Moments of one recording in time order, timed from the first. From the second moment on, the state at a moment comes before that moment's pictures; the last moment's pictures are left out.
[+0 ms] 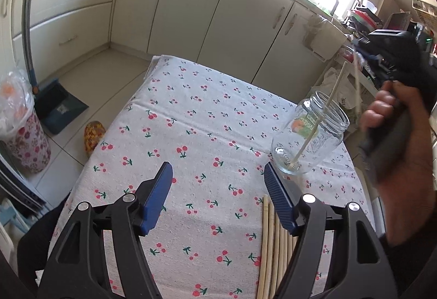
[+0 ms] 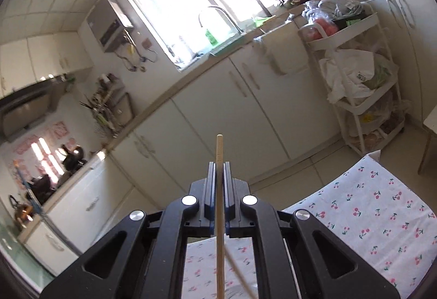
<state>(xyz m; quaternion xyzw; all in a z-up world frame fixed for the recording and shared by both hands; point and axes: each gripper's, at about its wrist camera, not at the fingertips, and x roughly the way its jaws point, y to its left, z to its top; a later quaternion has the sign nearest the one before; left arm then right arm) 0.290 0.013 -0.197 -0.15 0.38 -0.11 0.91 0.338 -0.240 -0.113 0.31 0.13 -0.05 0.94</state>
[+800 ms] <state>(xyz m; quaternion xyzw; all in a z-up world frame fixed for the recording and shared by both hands) 0.294 0.017 -0.195 -0.17 0.38 -0.11 0.90 0.319 -0.211 -0.142 0.21 0.17 -0.03 0.96</state>
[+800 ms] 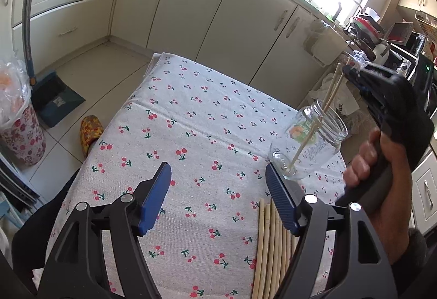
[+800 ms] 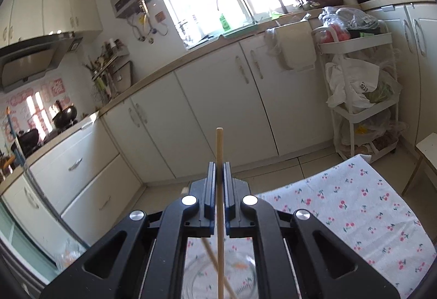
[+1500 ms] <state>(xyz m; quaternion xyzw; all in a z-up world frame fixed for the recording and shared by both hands) 0.240 0.012 -0.156 -0.10 0.39 -0.09 0.91 0.186 -0.199 -0.166 0.17 0.32 -0.02 0.93</state>
